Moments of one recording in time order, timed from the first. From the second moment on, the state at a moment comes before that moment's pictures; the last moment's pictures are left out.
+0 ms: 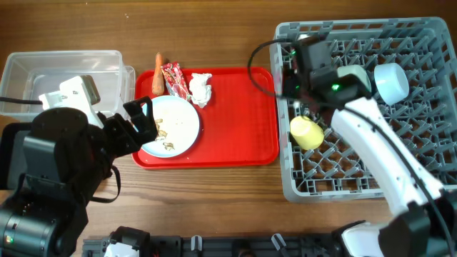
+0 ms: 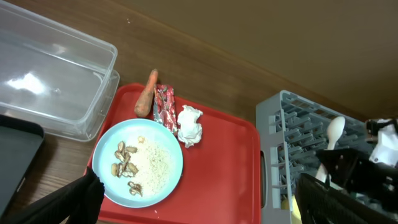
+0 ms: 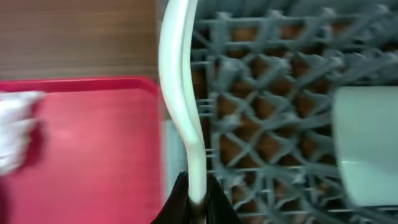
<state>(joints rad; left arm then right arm) -0.25 0.91 1.43 -1.12 -0.09 -0.57 0.36 1.55 1.29 -0.69 0.21 0.29</state>
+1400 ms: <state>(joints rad) -0.25 0.91 1.43 -1.12 -0.09 -0.57 0.21 0.30 0.61 -0.62 -0.22 -0.11</state>
